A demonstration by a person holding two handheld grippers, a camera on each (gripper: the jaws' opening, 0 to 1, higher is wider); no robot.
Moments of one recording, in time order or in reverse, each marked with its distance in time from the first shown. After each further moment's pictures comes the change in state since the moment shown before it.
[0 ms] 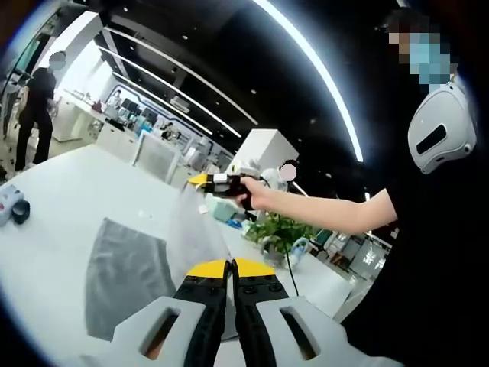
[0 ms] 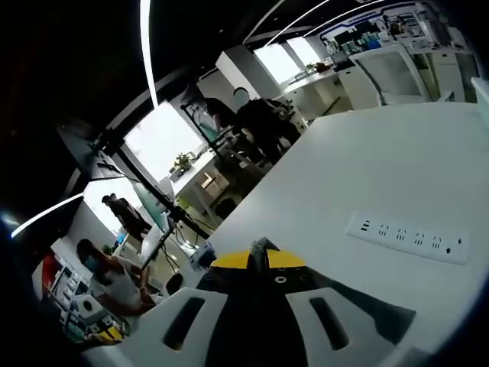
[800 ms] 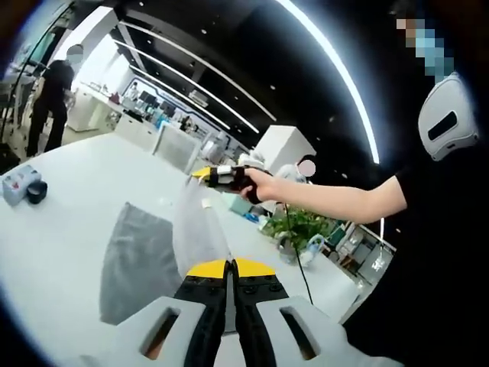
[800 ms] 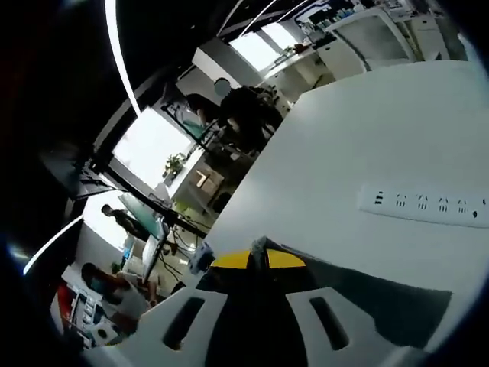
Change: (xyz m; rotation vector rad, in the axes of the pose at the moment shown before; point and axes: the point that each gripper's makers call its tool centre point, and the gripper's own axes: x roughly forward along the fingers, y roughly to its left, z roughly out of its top) left arm -0.012 0.039 -0.023 -0.055 0.020 0.099; right arm 0.059 -0.020 -0.023 0.173 0.067 -0.018
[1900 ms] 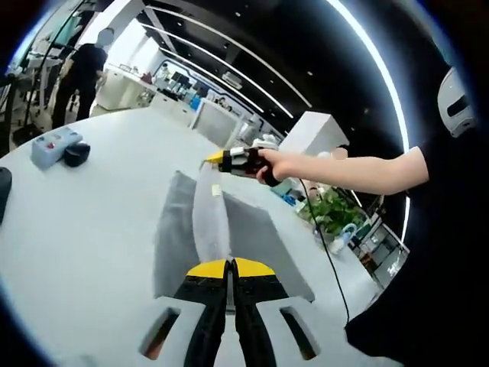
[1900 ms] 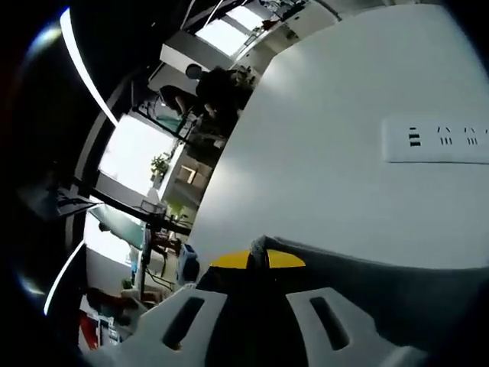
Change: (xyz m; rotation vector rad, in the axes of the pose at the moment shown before) left arm -0.009 0.093 -0.040 -0.065 0.115 0.178; right arm 0.109 -0.025 -0.045 0.194 0.075 -0.043
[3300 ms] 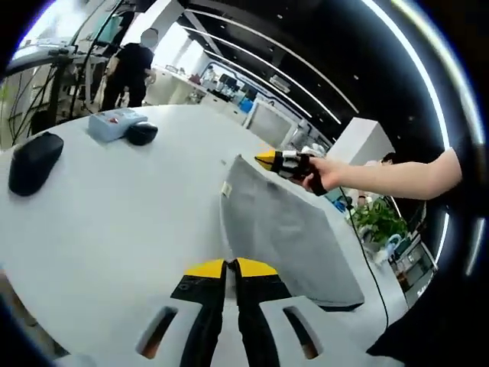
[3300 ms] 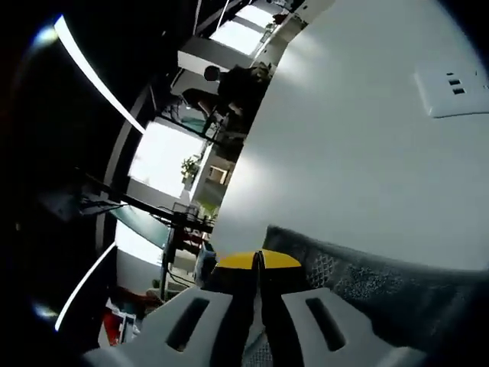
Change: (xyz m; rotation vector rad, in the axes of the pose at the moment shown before) left arm -0.016 0.070 -0.025 -0.050 -0.037 0.296; right arm 0.023 0.004 -0.023 0.005 0.016 0.198
